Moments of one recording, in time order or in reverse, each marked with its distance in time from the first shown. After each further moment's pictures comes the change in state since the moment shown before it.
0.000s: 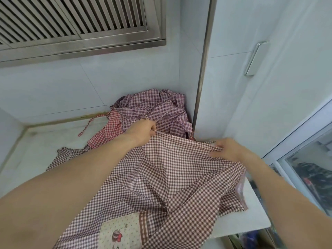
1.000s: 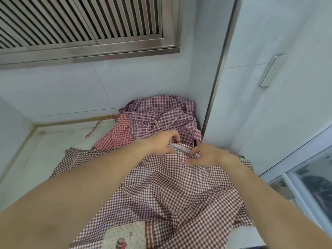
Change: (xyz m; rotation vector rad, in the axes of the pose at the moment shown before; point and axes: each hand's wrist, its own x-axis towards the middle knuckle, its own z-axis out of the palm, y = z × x) left_hand 0.002 0.013 0.007 -0.204 -0.278 0.158; right_hand 0.028 -0.105 0.018 -0.140 -0.206 -0.127
